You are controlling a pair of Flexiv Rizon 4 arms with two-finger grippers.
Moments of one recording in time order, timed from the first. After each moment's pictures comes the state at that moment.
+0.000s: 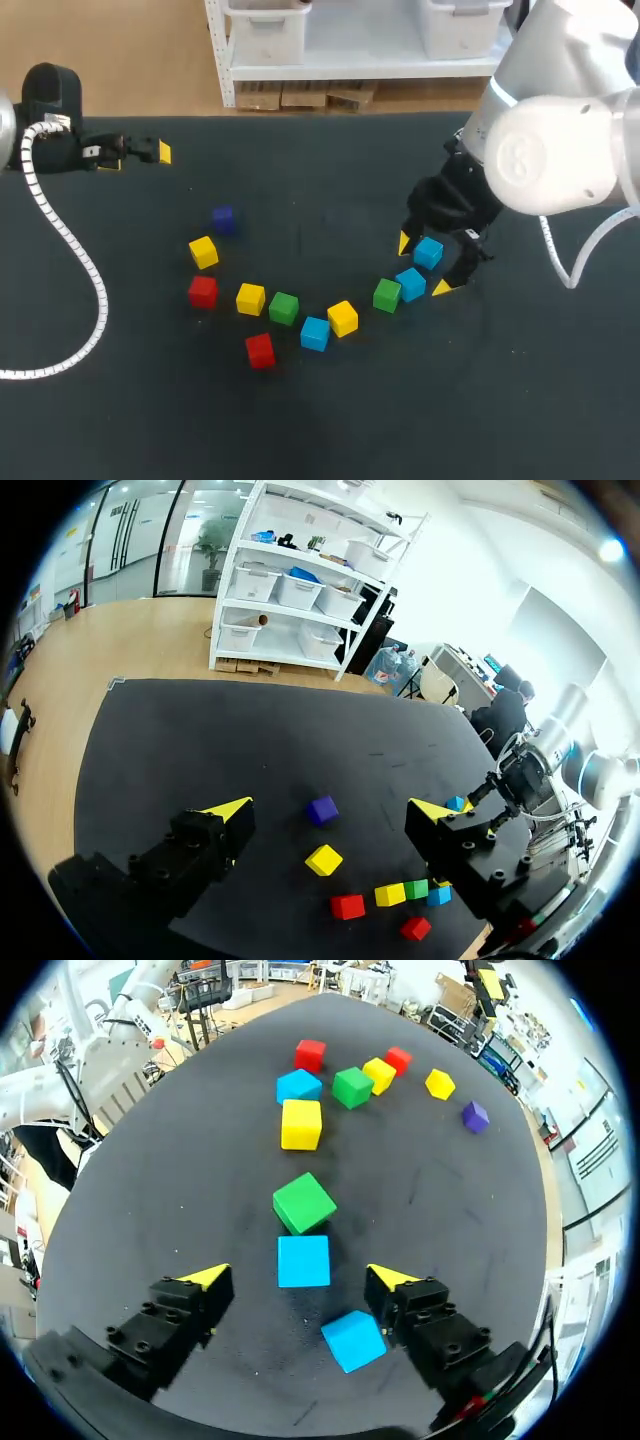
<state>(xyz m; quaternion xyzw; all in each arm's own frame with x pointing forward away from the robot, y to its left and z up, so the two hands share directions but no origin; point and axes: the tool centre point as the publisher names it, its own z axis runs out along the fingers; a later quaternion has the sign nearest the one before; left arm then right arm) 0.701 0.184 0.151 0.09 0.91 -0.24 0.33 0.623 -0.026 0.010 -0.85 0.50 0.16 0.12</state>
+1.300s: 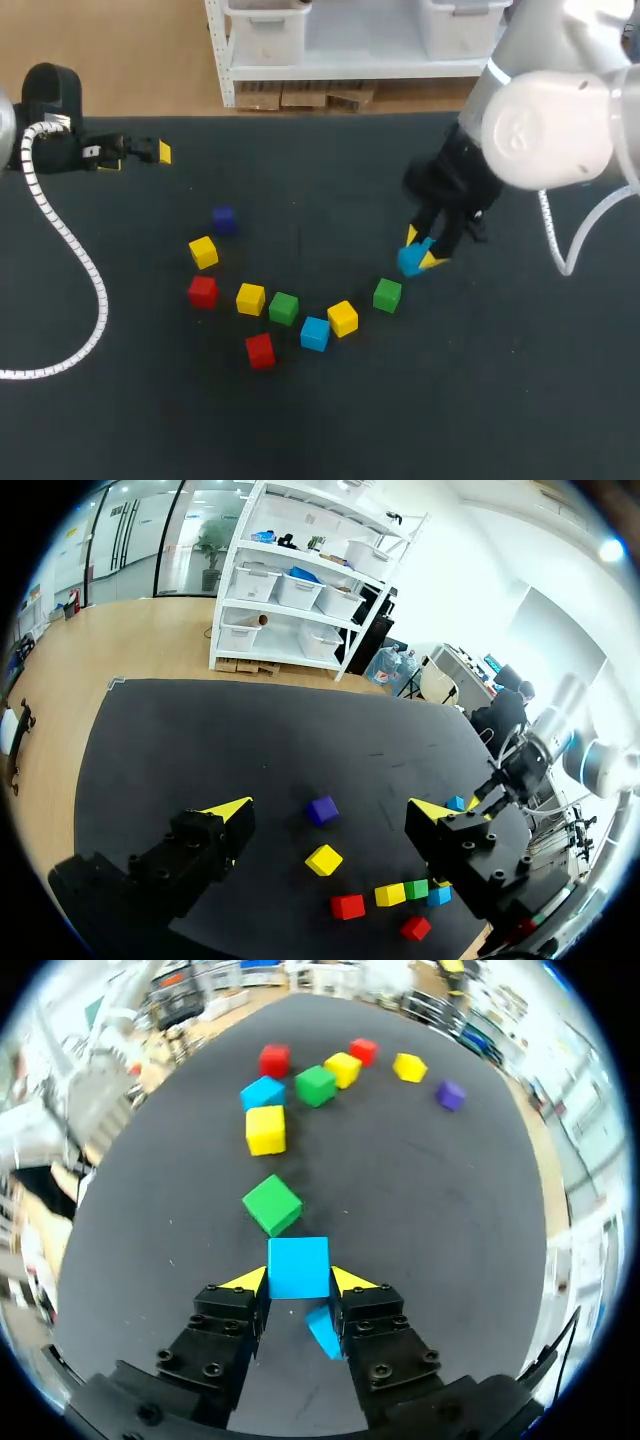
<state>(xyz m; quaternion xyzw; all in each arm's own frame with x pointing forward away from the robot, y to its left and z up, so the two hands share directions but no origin) 0.701 0.184 0.151 0.09 0.91 -0.24 0.33 0.639 -0.024 0.030 -0.79 0.57 0.17 0.11</state>
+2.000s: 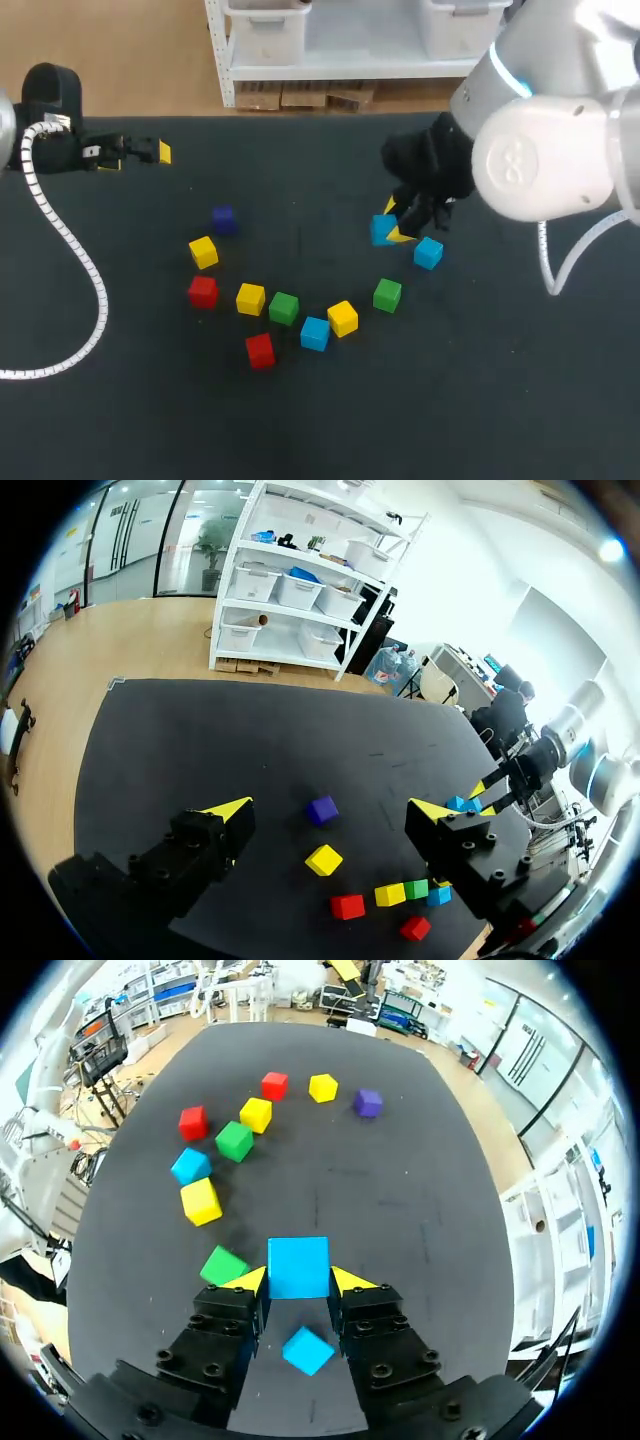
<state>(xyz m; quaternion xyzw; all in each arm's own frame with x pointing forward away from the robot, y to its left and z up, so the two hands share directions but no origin) 0.701 0.184 0.151 0.09 0.91 -0.24 0.33 0.658 0.019 0.059 -0.71 0.67 0.14 0.19</state>
